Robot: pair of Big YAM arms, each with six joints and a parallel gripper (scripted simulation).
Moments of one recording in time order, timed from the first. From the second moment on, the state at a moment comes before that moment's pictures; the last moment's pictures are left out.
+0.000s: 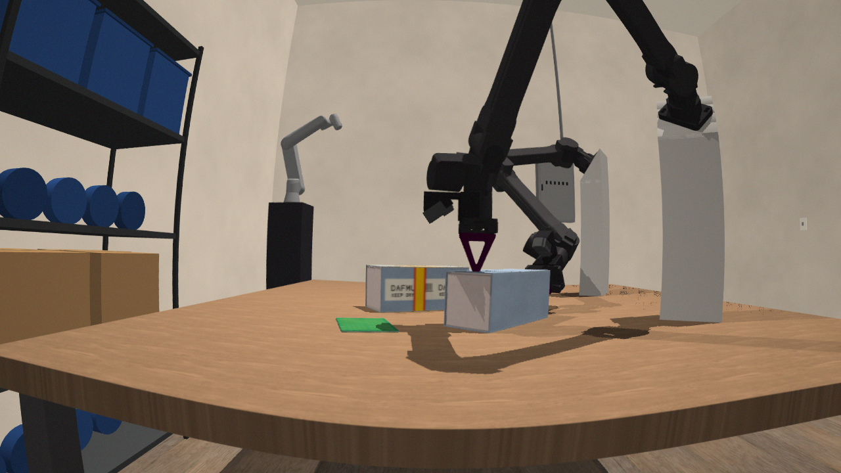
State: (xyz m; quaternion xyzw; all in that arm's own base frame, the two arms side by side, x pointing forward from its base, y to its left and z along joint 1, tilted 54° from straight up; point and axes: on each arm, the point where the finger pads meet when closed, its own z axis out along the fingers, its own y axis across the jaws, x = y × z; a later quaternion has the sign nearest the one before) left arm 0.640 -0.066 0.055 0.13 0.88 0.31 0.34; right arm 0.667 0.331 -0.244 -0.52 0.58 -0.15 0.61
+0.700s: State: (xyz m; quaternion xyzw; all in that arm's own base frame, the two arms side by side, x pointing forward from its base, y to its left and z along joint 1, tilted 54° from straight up) left arm 0.641 -0.065 0.056 0.13 0.88 0.31 0.34; right arm 0.673 0.337 -0.249 -0.52 0.59 -0.15 0.59
